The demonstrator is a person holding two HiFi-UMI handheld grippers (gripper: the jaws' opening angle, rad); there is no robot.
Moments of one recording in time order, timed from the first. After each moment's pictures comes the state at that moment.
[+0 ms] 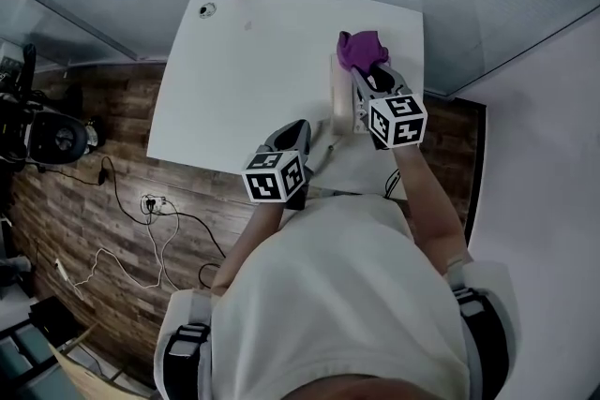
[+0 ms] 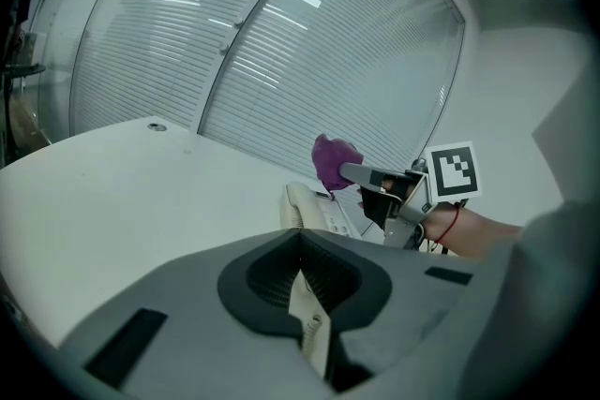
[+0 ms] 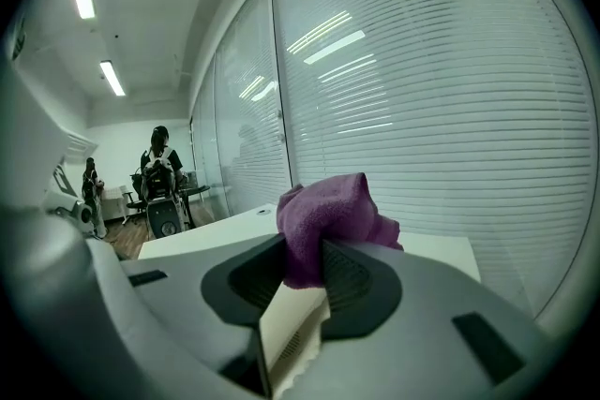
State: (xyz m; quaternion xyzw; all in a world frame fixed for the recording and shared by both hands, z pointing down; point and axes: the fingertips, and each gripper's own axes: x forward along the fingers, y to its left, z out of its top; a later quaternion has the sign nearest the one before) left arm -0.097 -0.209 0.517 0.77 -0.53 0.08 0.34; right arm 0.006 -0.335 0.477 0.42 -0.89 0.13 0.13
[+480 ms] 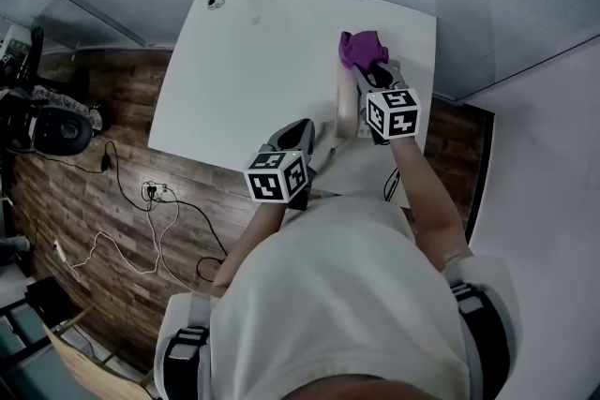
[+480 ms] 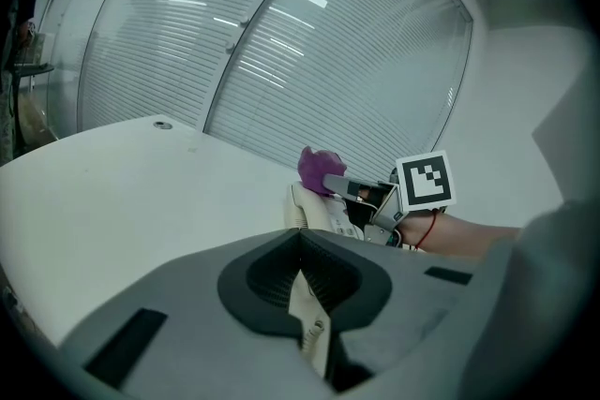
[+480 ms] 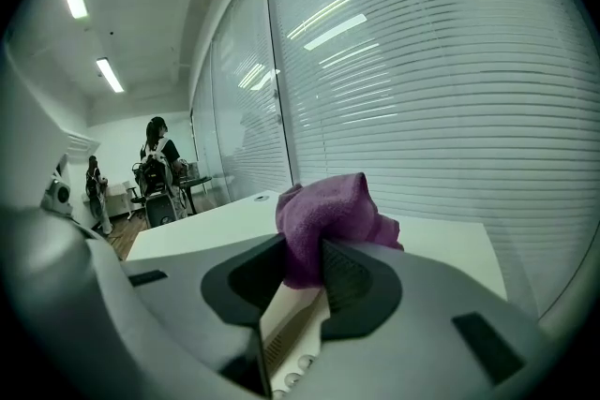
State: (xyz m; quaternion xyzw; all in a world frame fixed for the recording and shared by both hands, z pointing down) left arm -0.094 -0.215 0.521 0.76 -0.55 0.08 0.35; right arm -0.004 -0.362 0.519 0.41 -0.89 0.15 0.16
